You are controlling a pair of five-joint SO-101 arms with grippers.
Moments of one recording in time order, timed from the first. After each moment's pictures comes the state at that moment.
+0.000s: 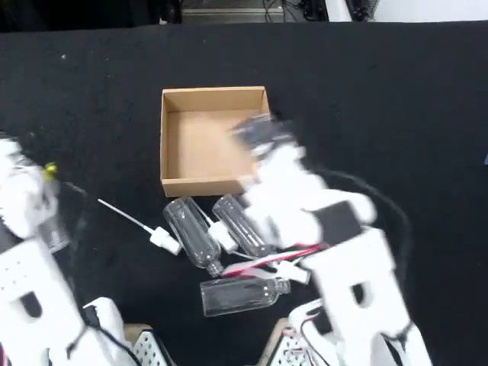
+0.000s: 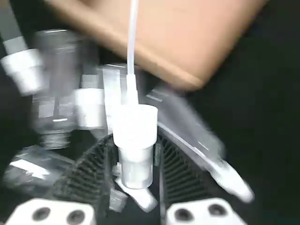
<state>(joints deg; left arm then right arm) -35.1 -52.5 32.7 71.3 -11.0 -14.8 -47.4 36.4 83.2 11.1</state>
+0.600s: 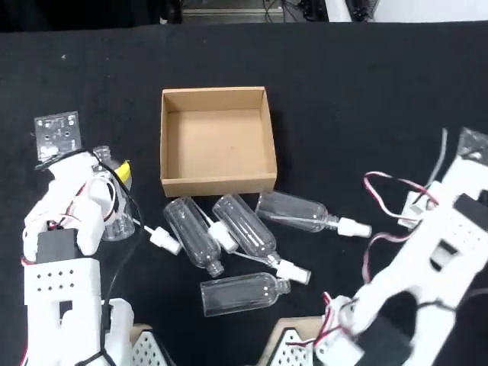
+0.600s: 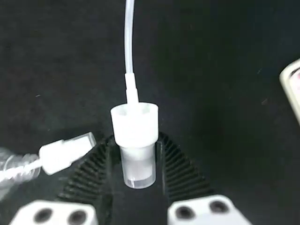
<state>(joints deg) -13.2 -61.7 57.8 51.5 0.7 43.8 -21.9 40.0 61.3 12.9</state>
